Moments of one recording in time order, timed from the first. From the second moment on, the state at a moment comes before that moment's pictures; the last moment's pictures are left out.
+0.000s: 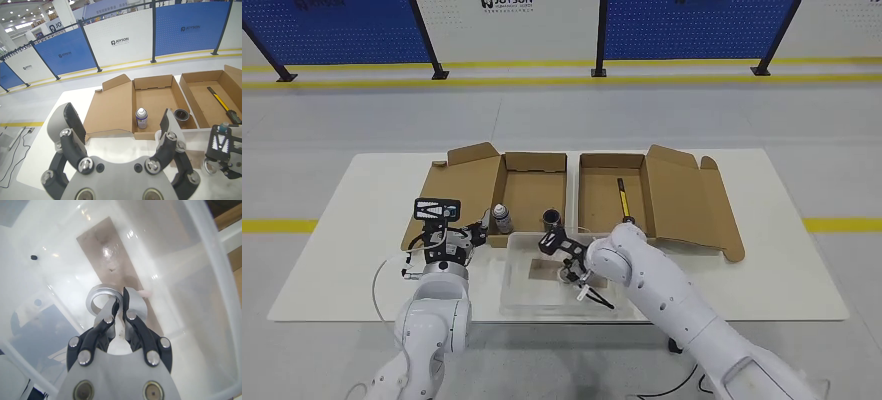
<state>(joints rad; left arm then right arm) 1.53 -1.24 -1.35 -2.07 1.59 0.34 -0.53 -0.80 -1.46 0.74 -1.13 -0.99 -0.31 1.04</state>
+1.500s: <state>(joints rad) 1.53 -1.24 -1.35 -2.07 1.59 0.34 -0.53 -1.19 -1.34 1.11 -1.45 -0.34 -0.42 0.78</state>
